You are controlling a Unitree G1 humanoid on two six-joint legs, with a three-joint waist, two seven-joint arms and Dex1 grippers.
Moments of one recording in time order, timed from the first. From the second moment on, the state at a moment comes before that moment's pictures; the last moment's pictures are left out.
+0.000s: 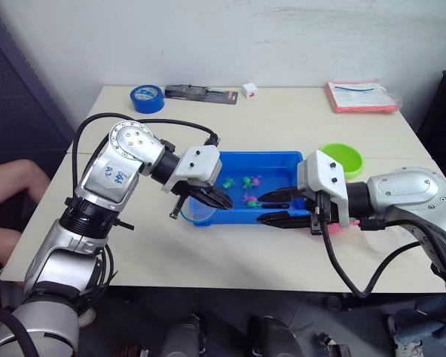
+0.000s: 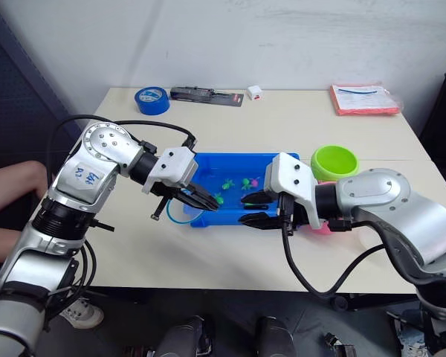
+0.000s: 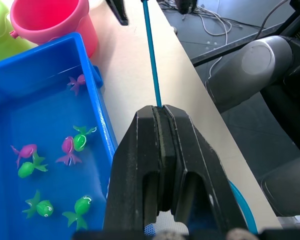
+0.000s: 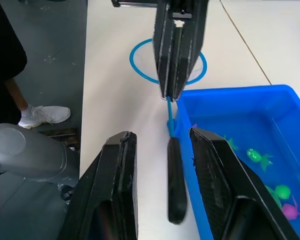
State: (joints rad) left arm -0.93 0.61 -0.32 0.05 -0.20 0.33 -1.47; right arm -0.57 -0.94 0.11 -0.59 0.69 0.81 0.96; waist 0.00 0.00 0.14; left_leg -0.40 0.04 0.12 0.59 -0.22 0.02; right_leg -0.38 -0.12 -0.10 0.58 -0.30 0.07
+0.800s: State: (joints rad) left arm -0.93 0.56 -0.26 0.08 -0.27 0.44 -1.42; right arm -0.59 -0.93 0.09 -0.58 0.67 0.81 0.95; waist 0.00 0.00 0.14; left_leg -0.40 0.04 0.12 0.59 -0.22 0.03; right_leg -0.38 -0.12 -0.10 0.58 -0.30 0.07
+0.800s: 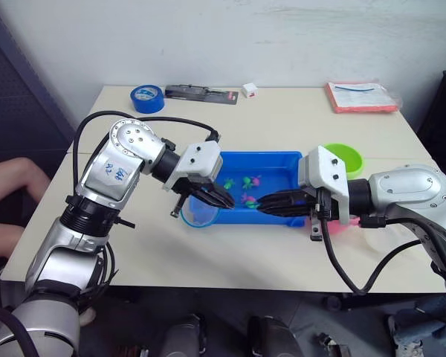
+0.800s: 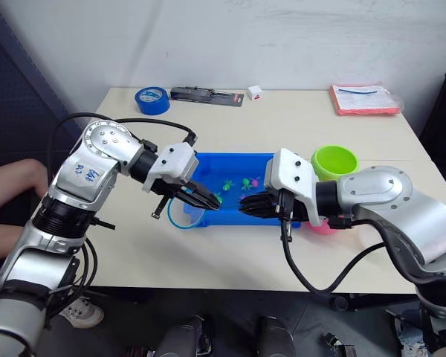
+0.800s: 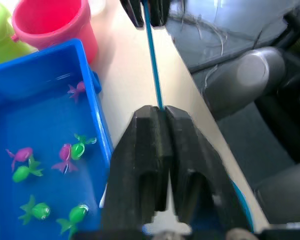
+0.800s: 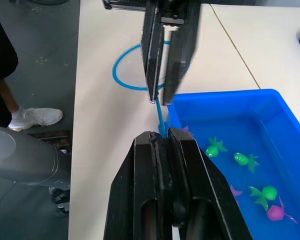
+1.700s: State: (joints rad) left arm -0.62 0.65 -0.09 -0.03 -0.36 0.47 -1.23; right arm -0.94 -1.05 0.42 0.39 -0.34 -0.66 1.16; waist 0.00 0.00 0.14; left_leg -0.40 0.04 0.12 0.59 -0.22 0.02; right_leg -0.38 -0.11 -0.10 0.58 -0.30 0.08
